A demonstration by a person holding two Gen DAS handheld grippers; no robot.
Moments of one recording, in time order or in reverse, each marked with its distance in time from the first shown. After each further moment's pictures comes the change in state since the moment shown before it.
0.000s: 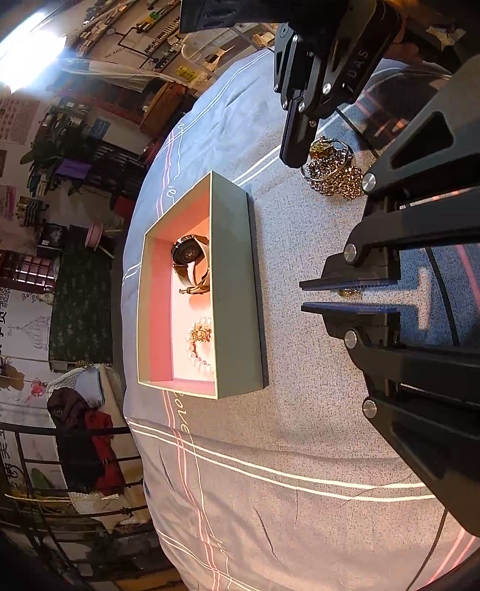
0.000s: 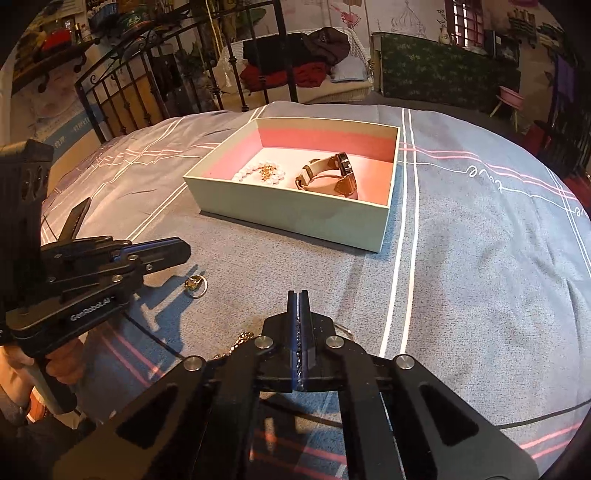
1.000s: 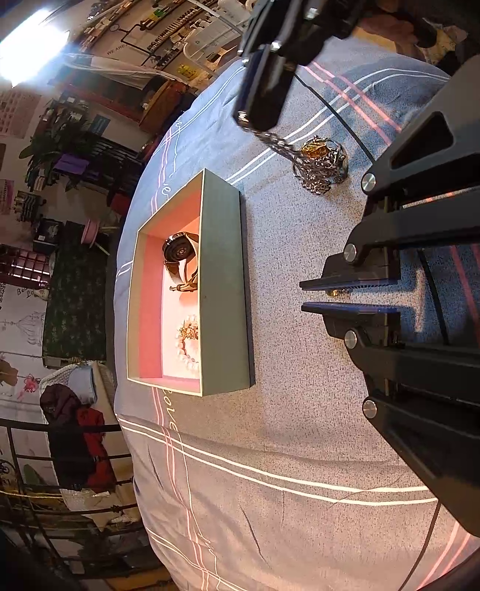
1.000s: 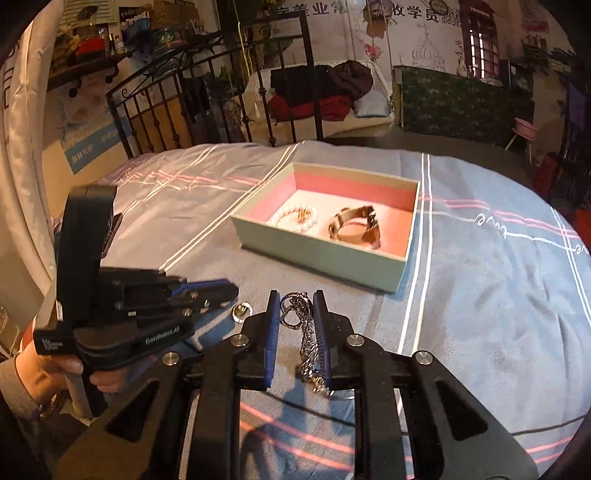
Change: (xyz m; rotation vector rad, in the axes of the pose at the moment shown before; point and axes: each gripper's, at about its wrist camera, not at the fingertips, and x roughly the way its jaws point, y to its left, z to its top) left arm 0.000 0.000 -0.004 -0.020 0.015 -0.001; right arm -0.043 0.012 0.014 -0.063 -0.139 0.060
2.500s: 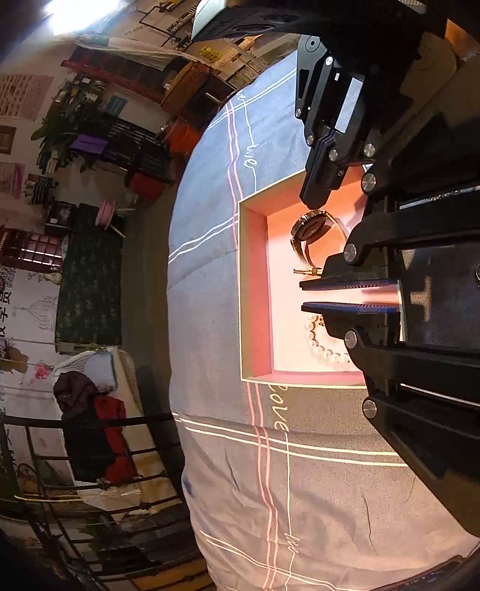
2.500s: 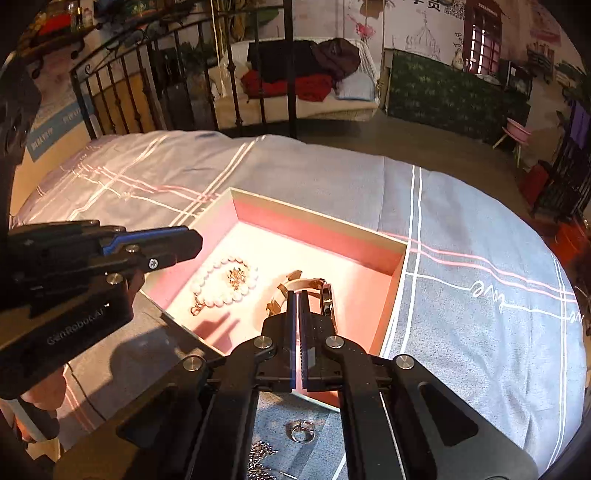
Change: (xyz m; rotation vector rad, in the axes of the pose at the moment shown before) left arm 0.030 0.008 0.132 -0.030 -0.020 0.071; right arm 0.108 -0.036 0.090 -0.045 0.156 -0.121
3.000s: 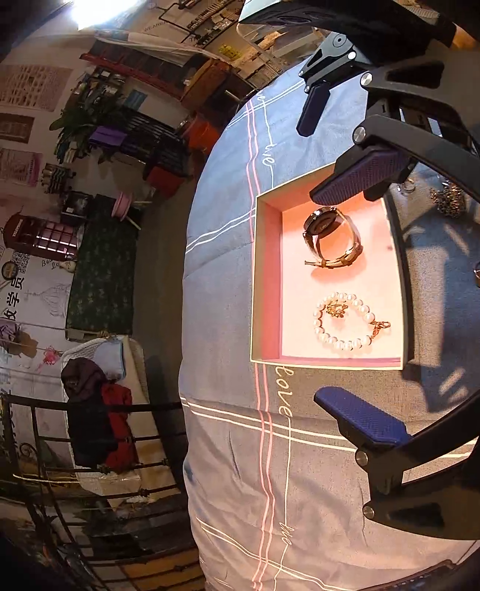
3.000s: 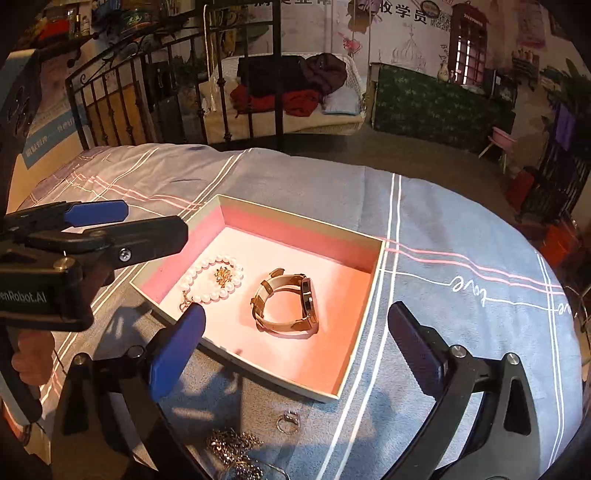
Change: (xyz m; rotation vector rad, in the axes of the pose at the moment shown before) left arm -0.030 0.007 -0.007 -0.046 -0.073 0.002; right arm -0.029 -0.010 -0.021 0.019 -0.096 -0.051
